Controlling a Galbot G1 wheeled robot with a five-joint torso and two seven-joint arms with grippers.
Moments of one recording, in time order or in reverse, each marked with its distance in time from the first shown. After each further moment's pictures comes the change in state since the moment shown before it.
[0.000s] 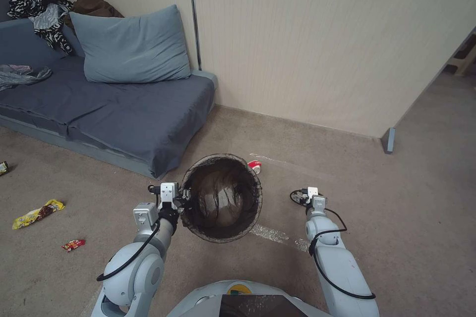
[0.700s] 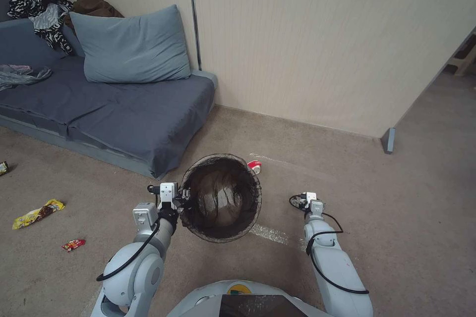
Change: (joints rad) left arm -0.001 0.001 0.000 0.000 -0.001 -0.001 -0.001; right arm 0.014 0.011 0.011 -0.064 -0.017 0.031 0.000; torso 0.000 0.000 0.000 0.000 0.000
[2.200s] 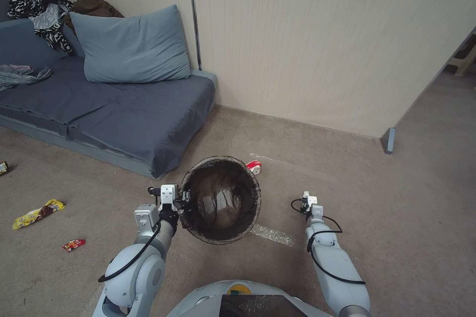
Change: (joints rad) left arm 0.009 -0.005 0.002 0.011 0.020 -0.003 -0.002; right arm 0.109 -0.017 0.024 -0.293 -0.035 0.156 -0.045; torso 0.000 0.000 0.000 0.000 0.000
